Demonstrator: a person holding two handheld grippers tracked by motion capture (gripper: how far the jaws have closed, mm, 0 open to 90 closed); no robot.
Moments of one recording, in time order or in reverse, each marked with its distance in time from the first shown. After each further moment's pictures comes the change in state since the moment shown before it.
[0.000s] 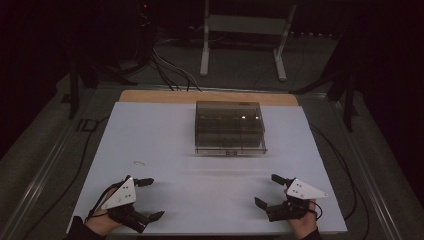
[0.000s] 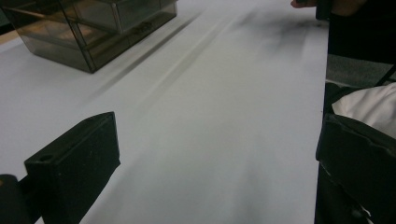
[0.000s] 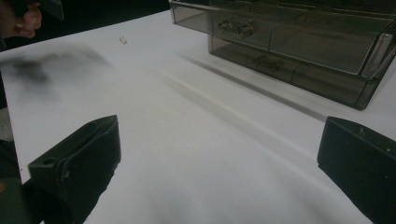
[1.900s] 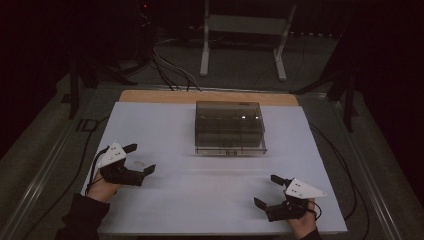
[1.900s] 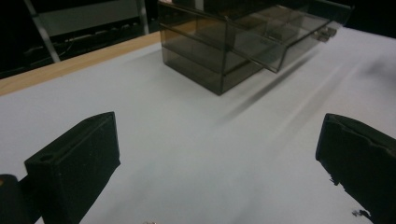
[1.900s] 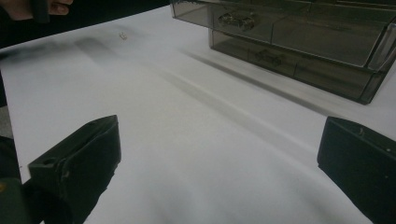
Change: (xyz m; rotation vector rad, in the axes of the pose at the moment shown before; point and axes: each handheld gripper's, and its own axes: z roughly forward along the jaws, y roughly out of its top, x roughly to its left) left arm 0.088 0.011 0.002 -0.063 0.288 -0.189; right arm -0.001 -0.002 0.003 0.016 0.005 0.010
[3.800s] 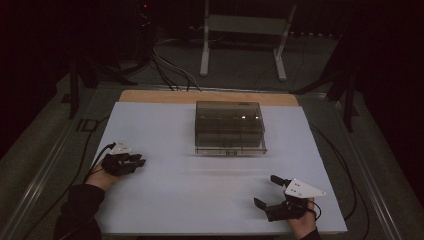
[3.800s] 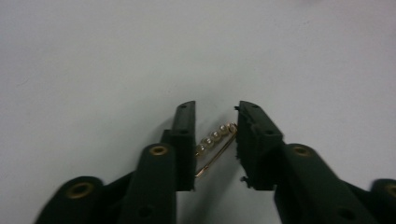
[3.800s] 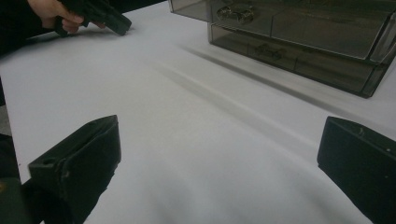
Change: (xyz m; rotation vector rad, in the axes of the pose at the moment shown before) left arm 0.054 -0.041 0.034 0.374 0.029 -0.002; right arm -0.001 -0.001 0.001 0.013 0.000 0.004
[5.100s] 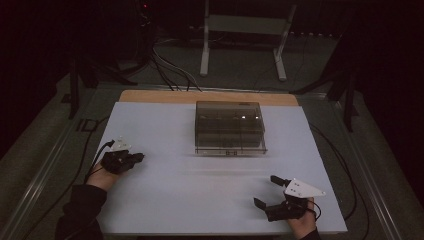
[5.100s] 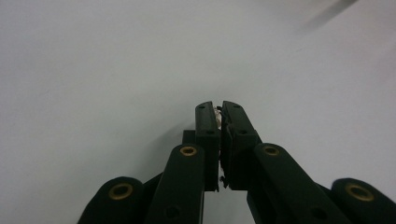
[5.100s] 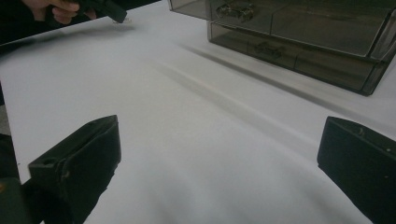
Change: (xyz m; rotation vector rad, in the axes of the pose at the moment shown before) left arm -0.012 0.017 -0.013 -0.015 0.036 -0.038; right arm 0.000 0.000 0.000 0.008 -0.002 0.006
